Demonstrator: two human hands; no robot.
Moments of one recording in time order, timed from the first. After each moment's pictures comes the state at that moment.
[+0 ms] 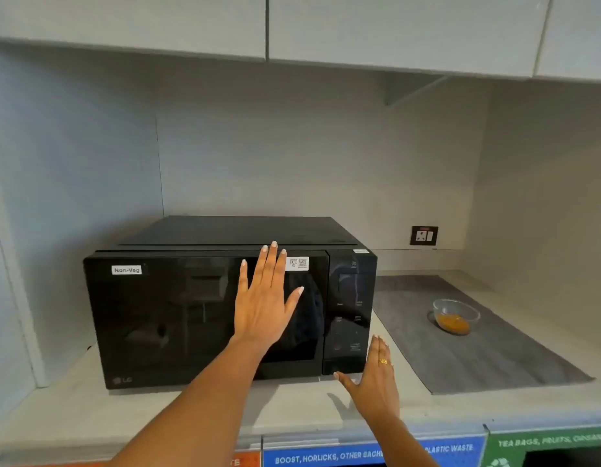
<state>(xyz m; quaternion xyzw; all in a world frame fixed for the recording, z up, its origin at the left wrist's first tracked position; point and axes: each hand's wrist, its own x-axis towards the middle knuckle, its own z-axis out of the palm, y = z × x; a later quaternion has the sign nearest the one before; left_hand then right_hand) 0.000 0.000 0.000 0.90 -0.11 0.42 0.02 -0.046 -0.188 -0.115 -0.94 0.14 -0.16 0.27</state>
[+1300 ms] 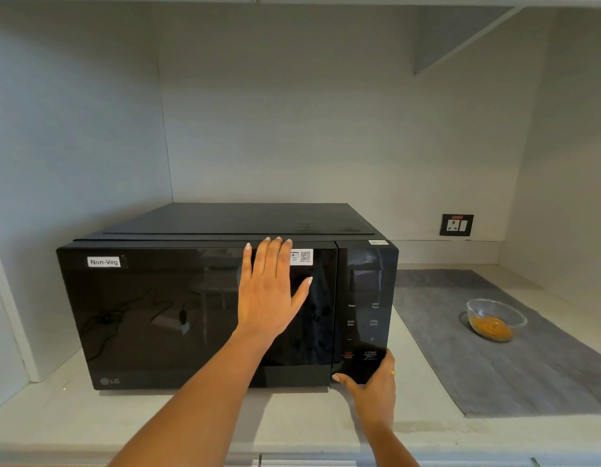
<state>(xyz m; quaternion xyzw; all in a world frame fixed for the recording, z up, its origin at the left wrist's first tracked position) 0.046 -0.019 -0.012 0.87 -0.08 0.49 -0.02 0.003 -0.181 -0.143 -0.77 0.15 -0.20 0.59</state>
